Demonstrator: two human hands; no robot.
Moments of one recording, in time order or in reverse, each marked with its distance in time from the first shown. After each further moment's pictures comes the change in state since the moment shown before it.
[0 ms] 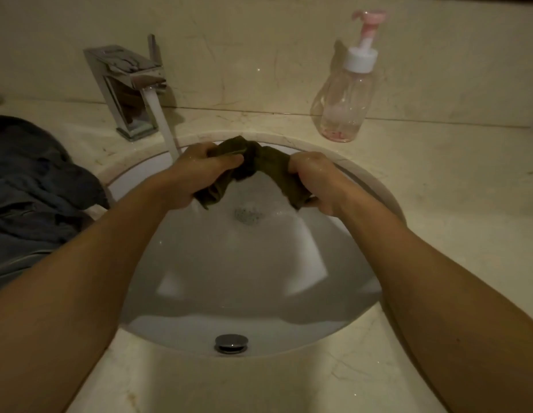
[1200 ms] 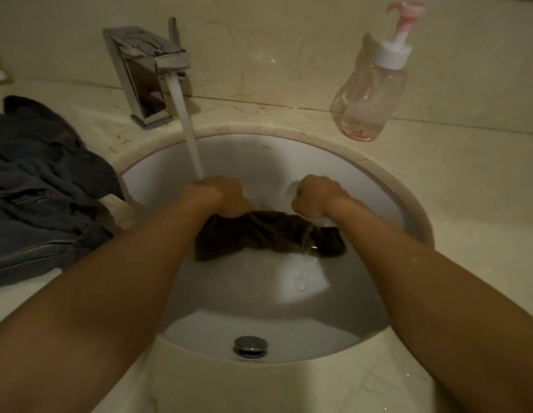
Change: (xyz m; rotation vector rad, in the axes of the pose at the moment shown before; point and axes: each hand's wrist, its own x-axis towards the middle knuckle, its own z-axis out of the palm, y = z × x) left_hand 0.019 -0.027 0.017 1.017 -0.289 -0.151; right_hand 0.032 0.022 0.021 -0.921 -0.119 0.052
